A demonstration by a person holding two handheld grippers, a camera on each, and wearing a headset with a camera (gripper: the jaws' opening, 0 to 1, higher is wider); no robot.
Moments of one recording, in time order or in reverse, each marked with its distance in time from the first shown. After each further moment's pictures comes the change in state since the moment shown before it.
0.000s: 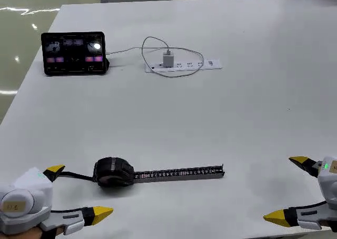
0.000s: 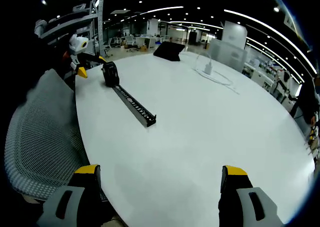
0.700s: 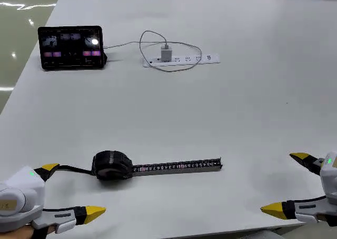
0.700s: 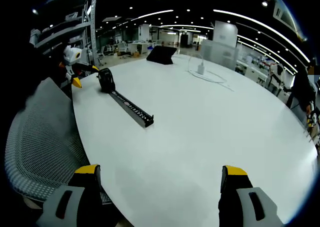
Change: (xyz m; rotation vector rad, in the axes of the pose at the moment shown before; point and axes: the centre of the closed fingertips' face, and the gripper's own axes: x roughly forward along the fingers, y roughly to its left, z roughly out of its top) left arm -0.008 0.009 -0.024 0.024 0.030 -0.013; right arm -0.004 0.003 -0.008 0.082 -0.049 -0.027
